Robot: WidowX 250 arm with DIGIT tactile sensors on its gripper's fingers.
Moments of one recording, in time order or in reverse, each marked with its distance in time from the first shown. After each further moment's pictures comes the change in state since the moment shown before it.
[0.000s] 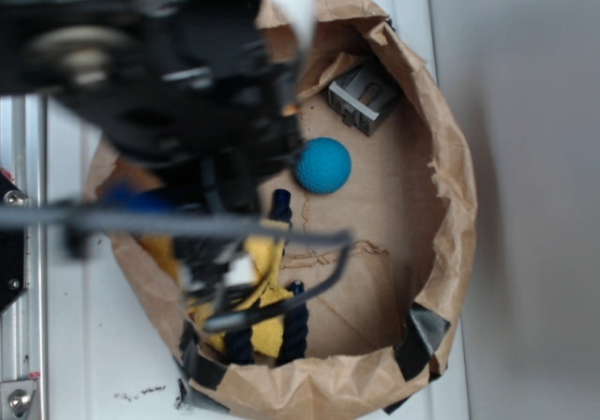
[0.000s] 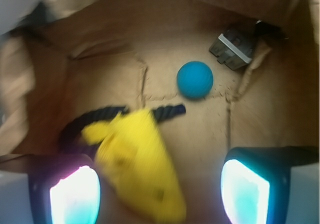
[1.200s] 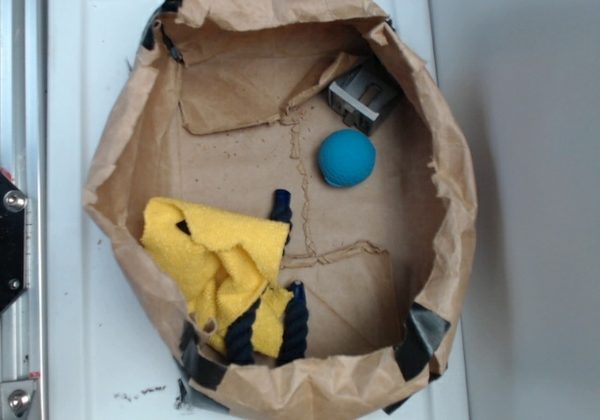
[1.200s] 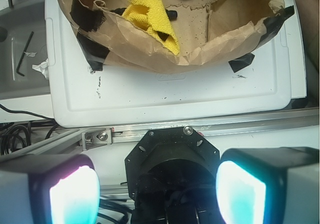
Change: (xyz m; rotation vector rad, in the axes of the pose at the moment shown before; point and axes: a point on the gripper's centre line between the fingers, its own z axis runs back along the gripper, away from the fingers) arm -0.133 -0.042 0.107 0.081 0.107 -0.128
